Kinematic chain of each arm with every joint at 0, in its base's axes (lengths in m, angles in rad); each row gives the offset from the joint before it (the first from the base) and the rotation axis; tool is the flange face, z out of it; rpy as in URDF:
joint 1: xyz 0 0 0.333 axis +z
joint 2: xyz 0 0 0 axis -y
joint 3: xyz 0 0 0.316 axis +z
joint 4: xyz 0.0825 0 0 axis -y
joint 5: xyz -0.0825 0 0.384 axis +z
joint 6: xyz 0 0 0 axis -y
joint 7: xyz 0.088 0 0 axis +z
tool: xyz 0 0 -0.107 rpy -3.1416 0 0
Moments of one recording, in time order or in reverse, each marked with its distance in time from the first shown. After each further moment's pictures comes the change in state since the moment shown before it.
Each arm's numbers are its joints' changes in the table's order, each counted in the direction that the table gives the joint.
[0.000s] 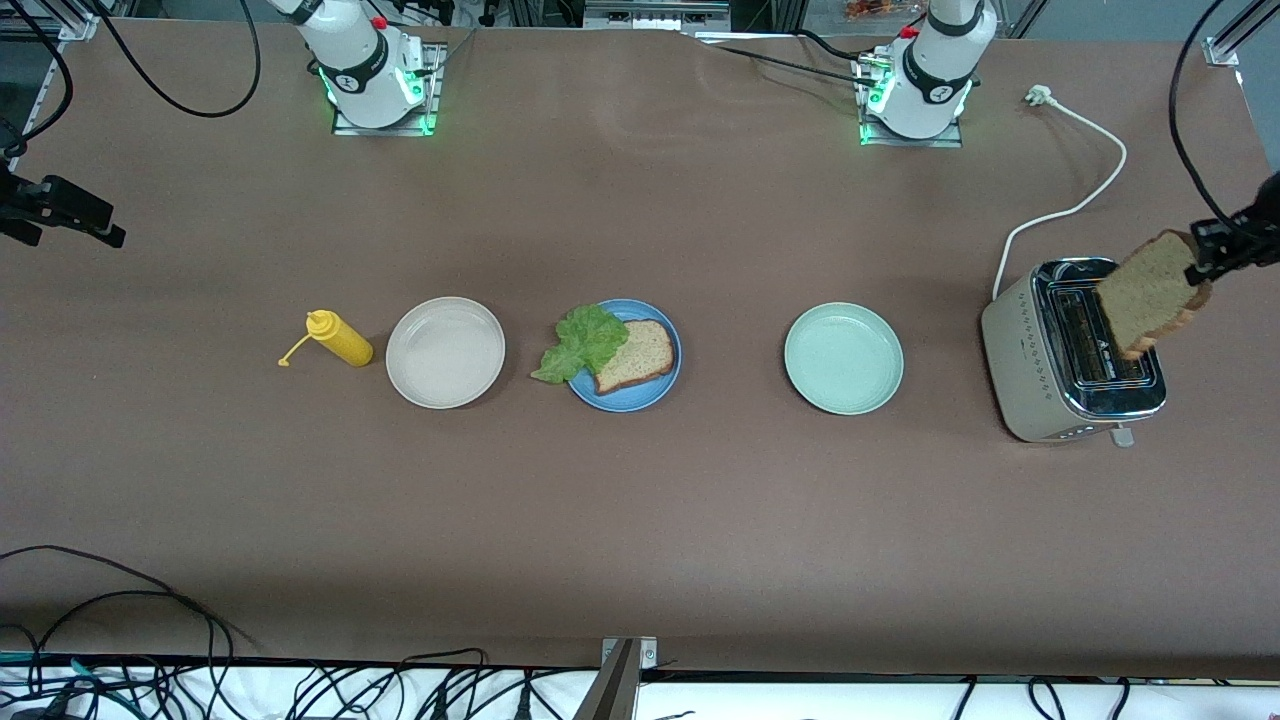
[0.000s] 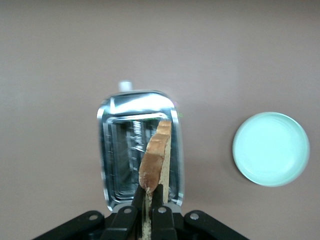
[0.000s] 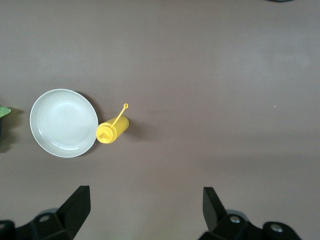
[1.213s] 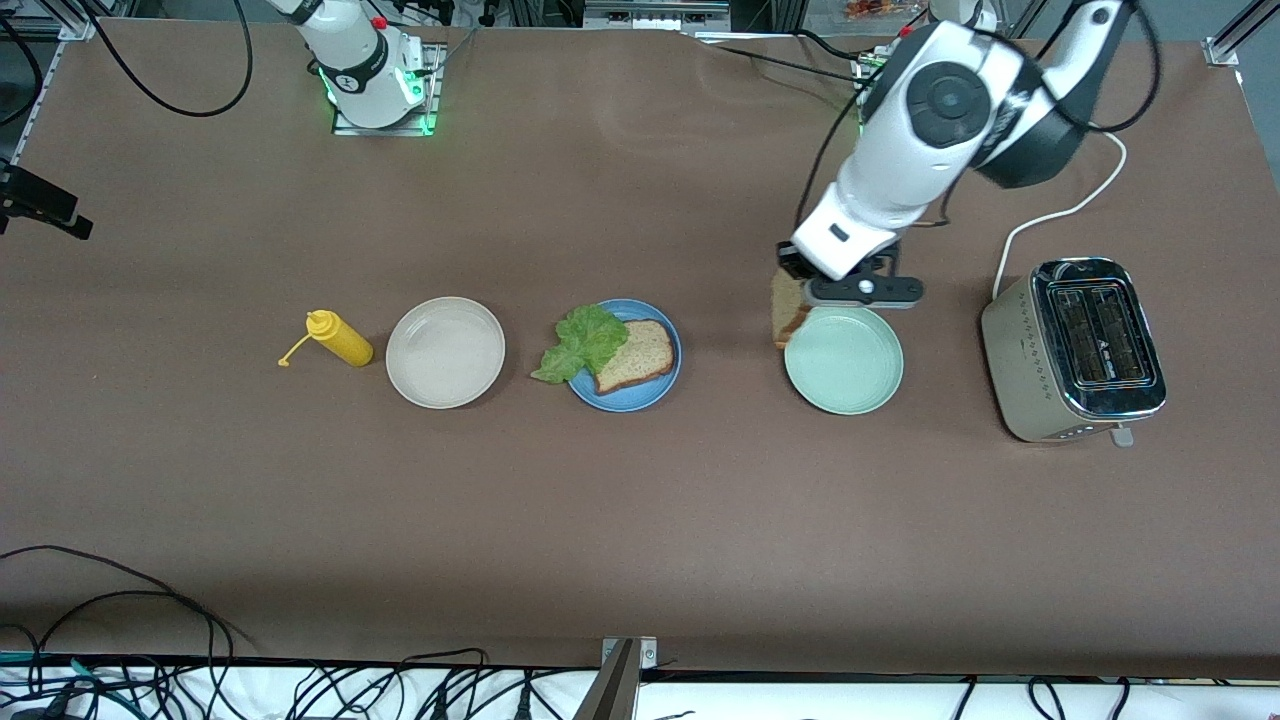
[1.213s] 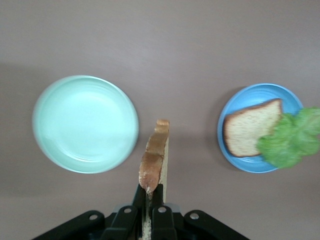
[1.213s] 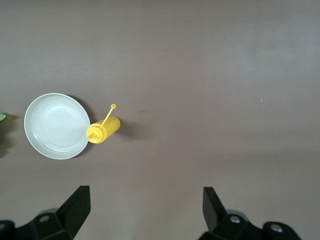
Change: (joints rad) left arm -0.017 -0.255 -0.684 -0.011 -0.075 0.179 0.713; right arm 0.000 -0.010 -0.052 0.048 0.000 -0.036 0.007
